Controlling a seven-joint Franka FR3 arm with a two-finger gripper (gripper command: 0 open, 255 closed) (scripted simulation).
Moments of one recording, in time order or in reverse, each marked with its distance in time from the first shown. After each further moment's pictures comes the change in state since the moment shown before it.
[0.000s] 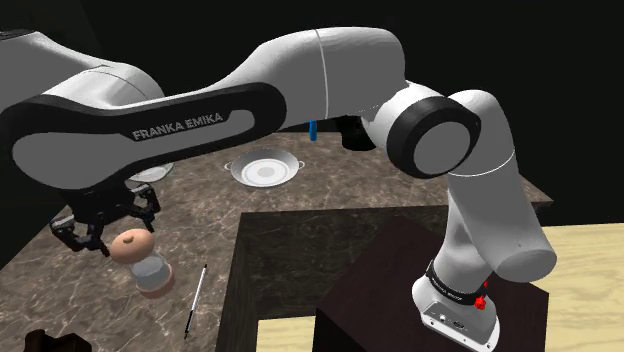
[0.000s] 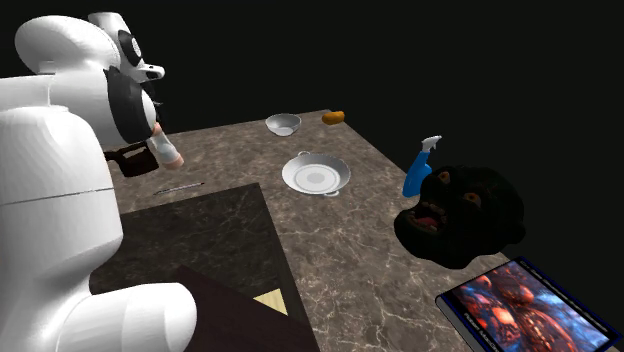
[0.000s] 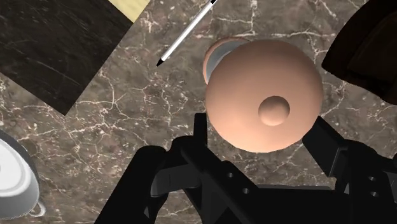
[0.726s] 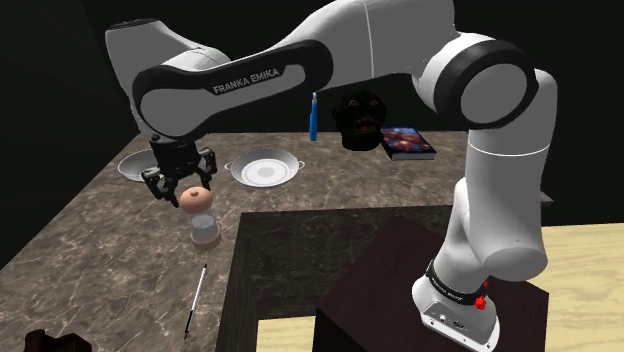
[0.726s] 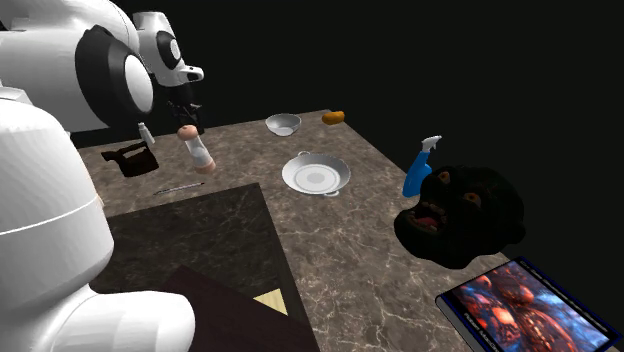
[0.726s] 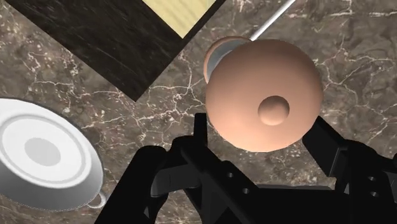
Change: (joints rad) arm -0.182 -0.291 -0.043 -0.433 0.061 0.157 -0.197
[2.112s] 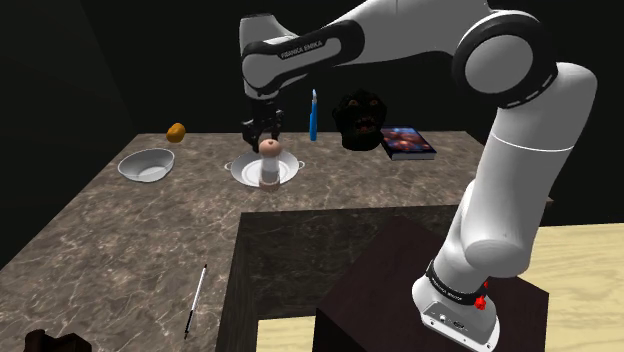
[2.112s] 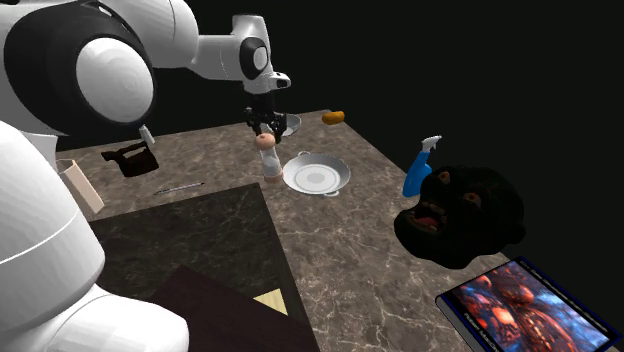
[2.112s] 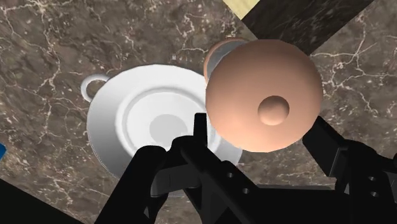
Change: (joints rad) arm -0.279 -0.181 -0.182 -0.257 0.066 0.095 -0.471
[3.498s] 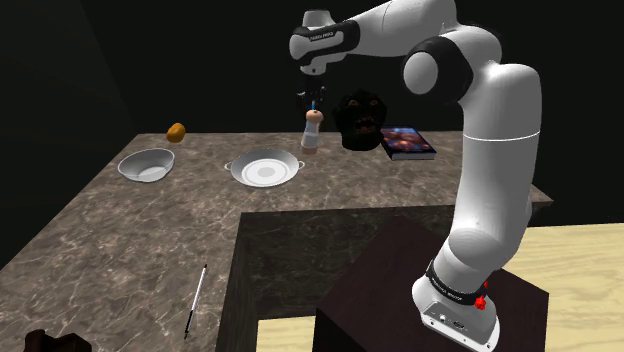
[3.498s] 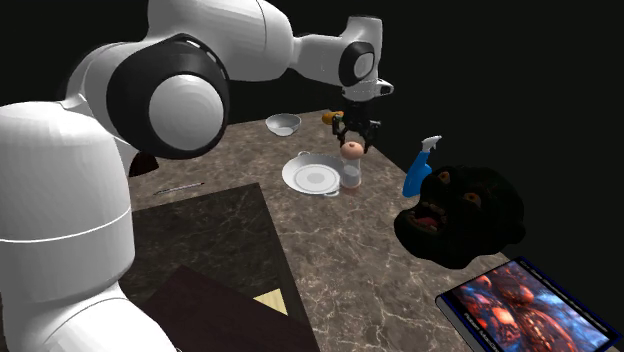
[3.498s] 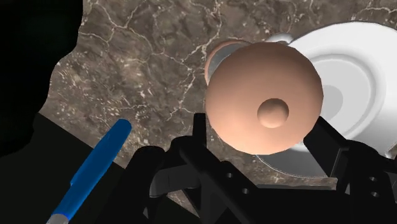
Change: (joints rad) arm -0.300 0.225 -0.170 0.306 0.097 -0.082 -0.485
